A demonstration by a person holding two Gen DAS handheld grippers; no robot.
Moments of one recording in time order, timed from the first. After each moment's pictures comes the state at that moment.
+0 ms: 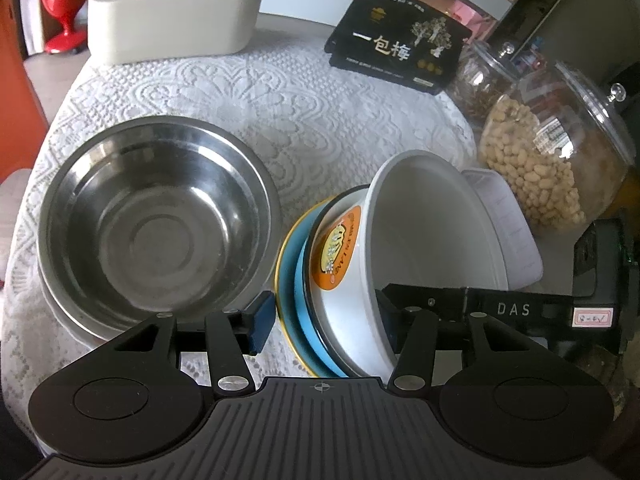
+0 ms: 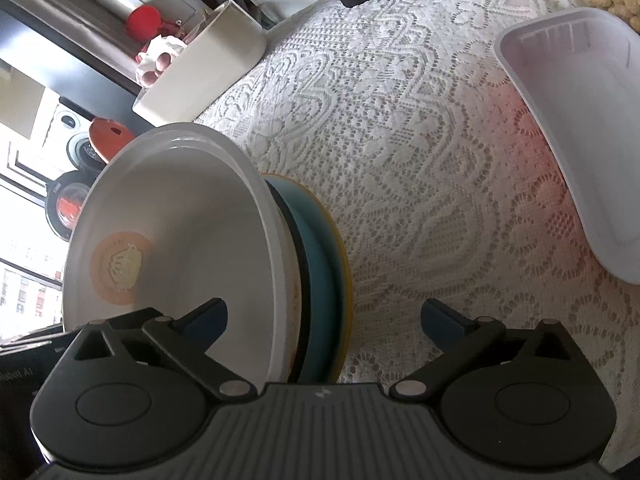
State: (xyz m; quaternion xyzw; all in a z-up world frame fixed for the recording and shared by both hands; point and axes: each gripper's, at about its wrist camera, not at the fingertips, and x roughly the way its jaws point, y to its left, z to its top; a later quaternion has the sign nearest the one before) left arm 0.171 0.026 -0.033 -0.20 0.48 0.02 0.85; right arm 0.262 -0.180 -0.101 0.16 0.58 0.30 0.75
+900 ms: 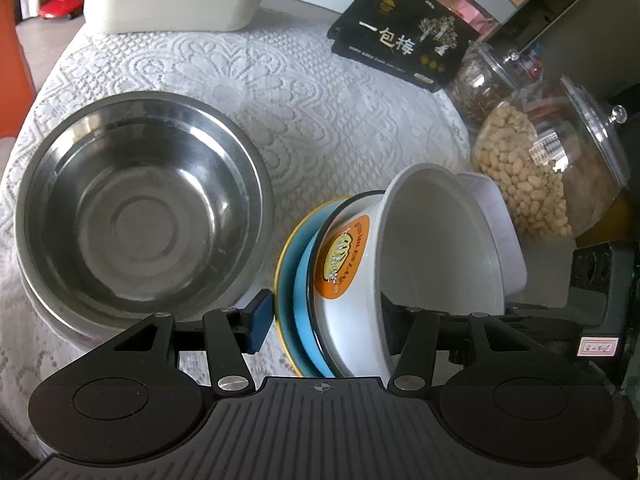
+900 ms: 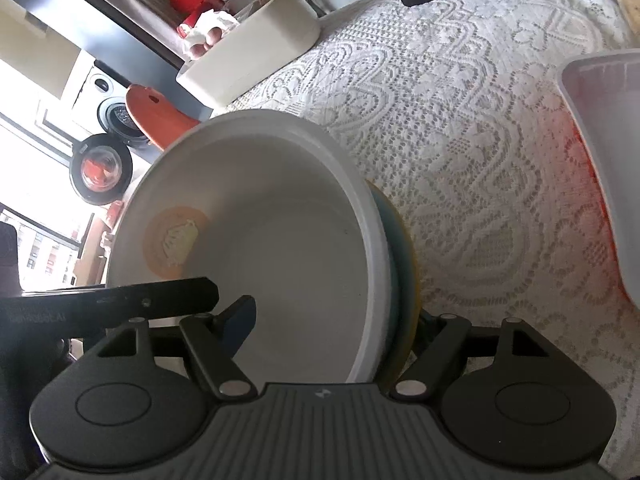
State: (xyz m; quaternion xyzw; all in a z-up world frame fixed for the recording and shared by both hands) left arm 0.180 0.041 -0.042 -0.25 0.50 0.00 0.83; right arm 0.256 -0.168 -0.081 0.12 0.57 0.36 0.73
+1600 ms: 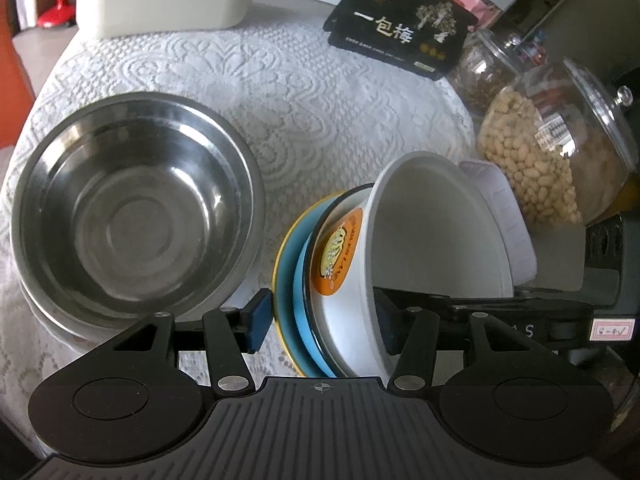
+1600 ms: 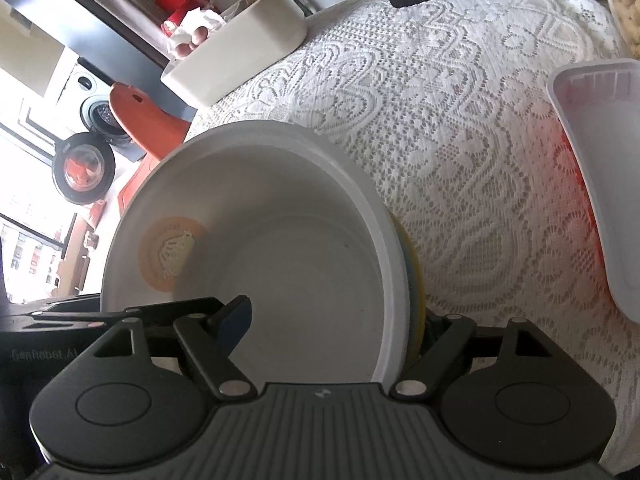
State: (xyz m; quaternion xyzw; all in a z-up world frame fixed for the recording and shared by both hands) left arm 0.185 0.032 -0.043 -0.23 0.51 0.01 0.83; right arm 0.260 -0.161 -0.077 0.10 0.58 0.34 0.74
